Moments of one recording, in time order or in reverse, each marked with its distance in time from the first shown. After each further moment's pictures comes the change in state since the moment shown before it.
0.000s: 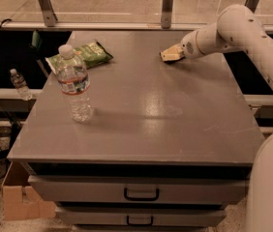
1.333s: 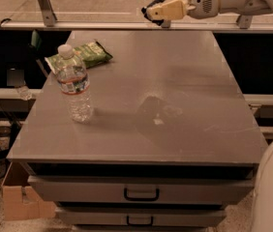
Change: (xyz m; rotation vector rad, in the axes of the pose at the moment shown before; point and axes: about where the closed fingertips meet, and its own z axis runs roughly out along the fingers) arm -0.129 0.124 -0.134 -0.466 -0.363 -0.337
